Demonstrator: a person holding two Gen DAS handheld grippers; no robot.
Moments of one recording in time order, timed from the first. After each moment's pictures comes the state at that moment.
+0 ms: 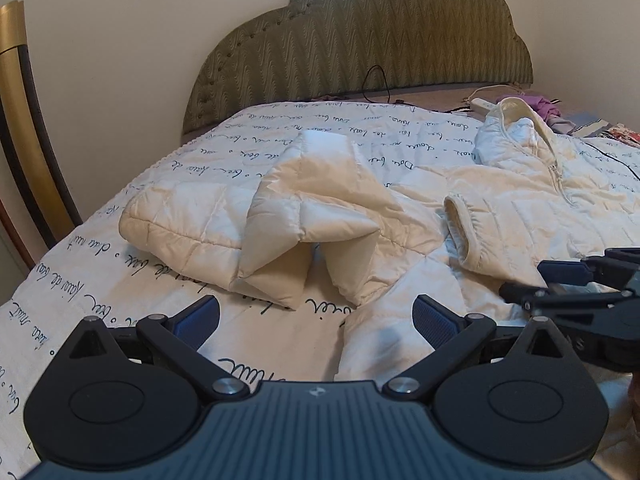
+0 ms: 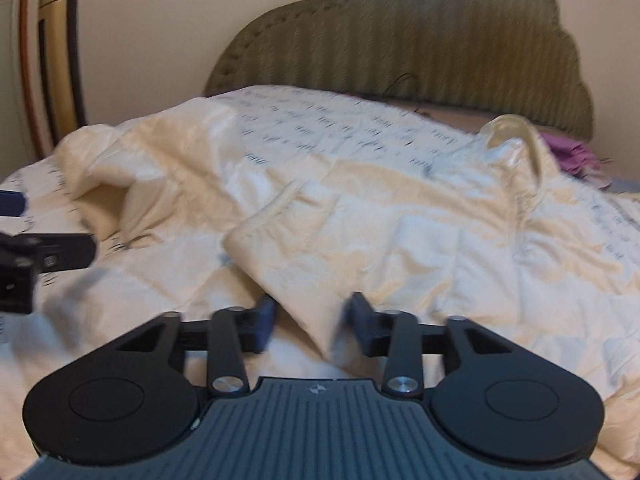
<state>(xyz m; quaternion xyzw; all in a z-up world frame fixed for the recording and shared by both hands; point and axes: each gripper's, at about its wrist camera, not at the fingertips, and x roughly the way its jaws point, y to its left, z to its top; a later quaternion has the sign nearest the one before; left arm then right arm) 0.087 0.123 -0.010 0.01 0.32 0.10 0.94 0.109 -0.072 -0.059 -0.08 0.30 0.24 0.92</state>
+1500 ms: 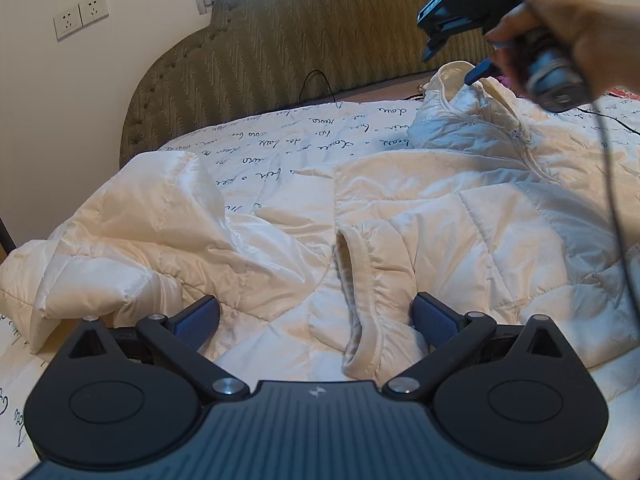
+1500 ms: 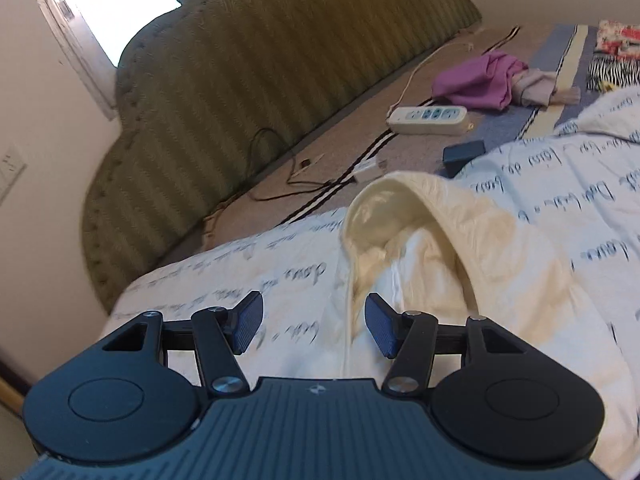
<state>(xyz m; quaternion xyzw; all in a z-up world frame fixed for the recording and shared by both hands) 0.181 0.022 -0.071 0.09 0.30 0.07 0.95 0.418 -0.186 -0.019 0.23 0.30 0.10 0.92</state>
